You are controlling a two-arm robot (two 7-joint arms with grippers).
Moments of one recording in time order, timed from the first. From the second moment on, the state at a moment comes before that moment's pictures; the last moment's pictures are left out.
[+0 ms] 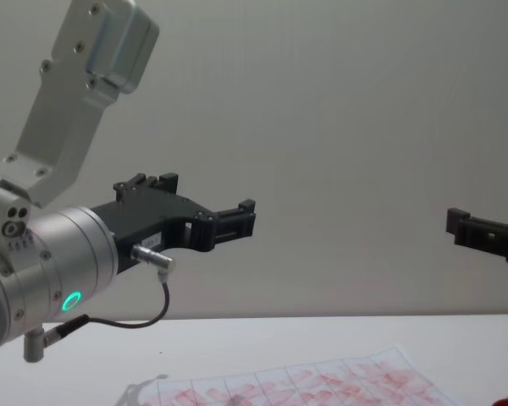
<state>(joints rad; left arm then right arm) -0.24 0.38 0.45 -1.63 -0.20 0.01 -0.01 -0.01 0.34 -0.23 -1.77 0.29 0.03 0.07</state>
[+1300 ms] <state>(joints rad) -0.24 0.38 0.45 -1.63 -0.20 0.01 -0.01 -0.15 0.38 -0.22 -1.87 0.31 0.15 -0.05</state>
